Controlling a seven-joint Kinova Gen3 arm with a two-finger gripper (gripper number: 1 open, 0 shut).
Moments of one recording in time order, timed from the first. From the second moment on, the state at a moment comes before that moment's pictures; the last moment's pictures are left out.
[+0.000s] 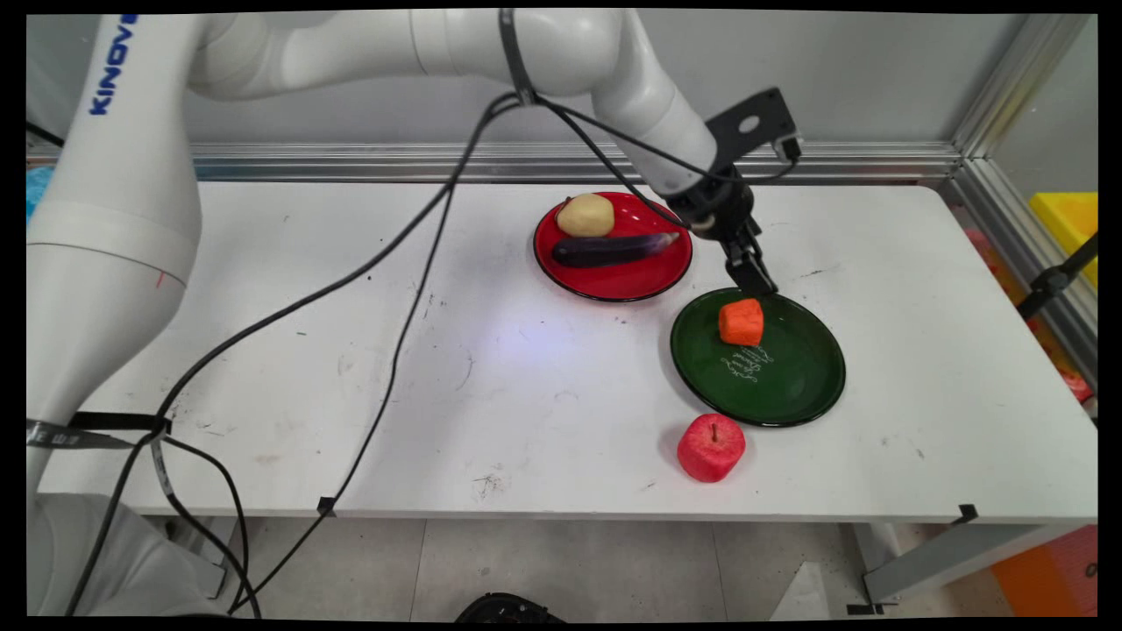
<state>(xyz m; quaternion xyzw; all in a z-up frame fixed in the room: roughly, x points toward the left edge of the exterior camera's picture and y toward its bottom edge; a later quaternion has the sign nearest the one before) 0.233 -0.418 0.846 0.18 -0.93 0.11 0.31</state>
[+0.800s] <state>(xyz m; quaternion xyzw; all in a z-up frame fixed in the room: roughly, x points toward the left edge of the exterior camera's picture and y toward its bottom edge) 0.324 -0.445 0.865 0.17 -0.94 0.13 0.25</state>
